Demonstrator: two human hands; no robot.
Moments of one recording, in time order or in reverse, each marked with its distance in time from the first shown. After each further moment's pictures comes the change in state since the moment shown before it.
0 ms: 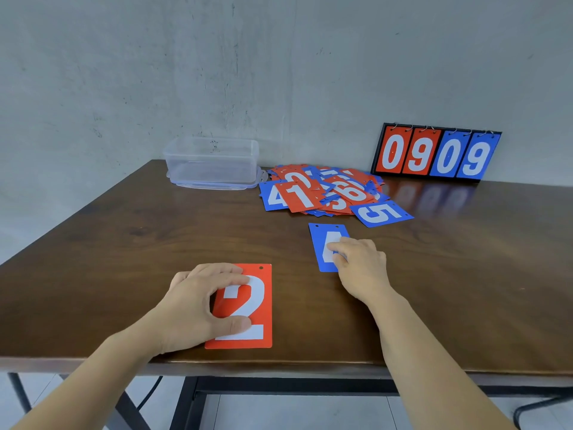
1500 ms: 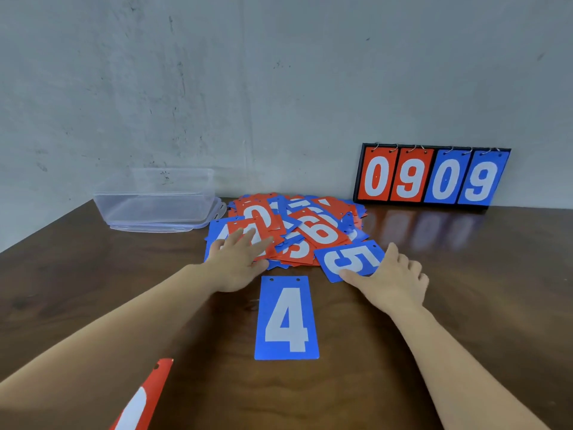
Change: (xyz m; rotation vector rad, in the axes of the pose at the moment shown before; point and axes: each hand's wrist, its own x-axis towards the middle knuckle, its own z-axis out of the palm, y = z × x) left_hand 0.274 0.066 0.020 0.476 -0.042 -0.088; right_hand 0.141 0.135 -0.026 0.020 0.066 0.333
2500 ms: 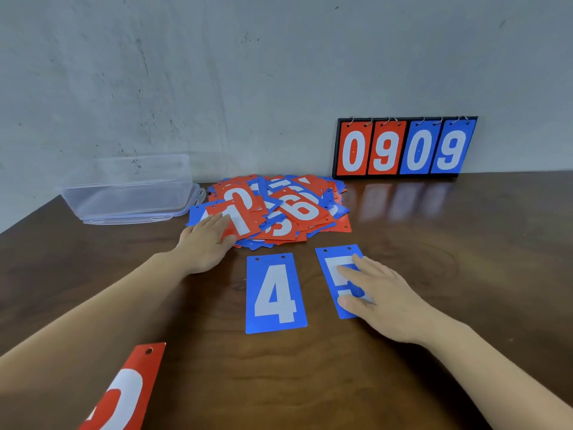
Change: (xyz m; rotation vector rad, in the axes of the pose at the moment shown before) left_hand 0.003 -0.022 0.005 -0.087 0.063 -0.086; right_hand -0.071 0.041 -0.023 -0.104 -0.349 -0.483
